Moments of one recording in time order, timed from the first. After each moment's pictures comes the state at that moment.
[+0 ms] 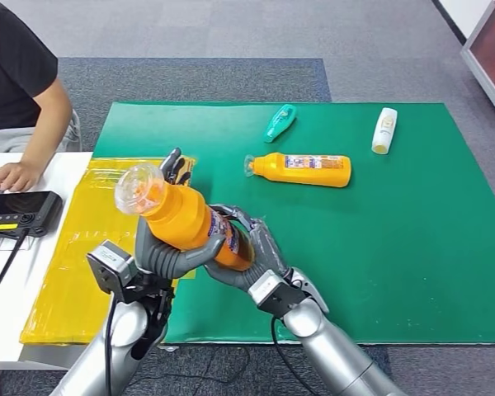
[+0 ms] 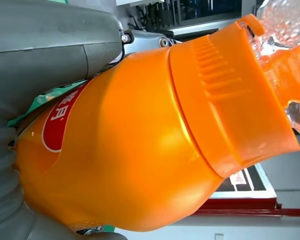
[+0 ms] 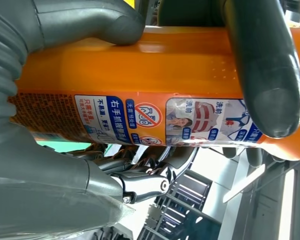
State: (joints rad) left arm -0.25 -0.07 -0.59 -1.57 0.05 0.19 -0.52; right arm -0.34 0.05 0.70 -1.24 0.25 -0.08 -0.66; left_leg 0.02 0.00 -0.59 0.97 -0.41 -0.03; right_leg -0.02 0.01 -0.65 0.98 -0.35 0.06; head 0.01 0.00
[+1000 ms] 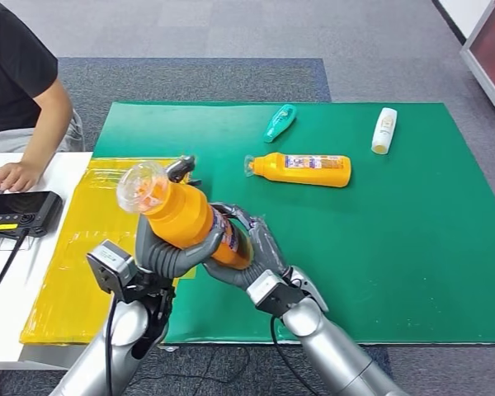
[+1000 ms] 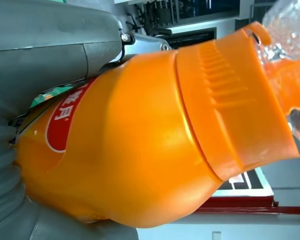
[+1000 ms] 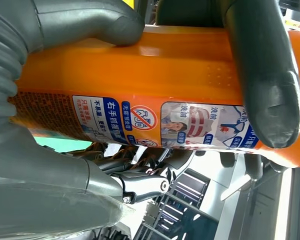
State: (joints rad) left arm -0.26 -0.07 -0.59 -1.57 0.05 0.21 -0.53; right arm -0.35 0.05 0.70 -1.24 0.26 -0.09 -0.66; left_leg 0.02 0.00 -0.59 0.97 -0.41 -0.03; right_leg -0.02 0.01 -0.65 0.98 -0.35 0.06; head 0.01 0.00
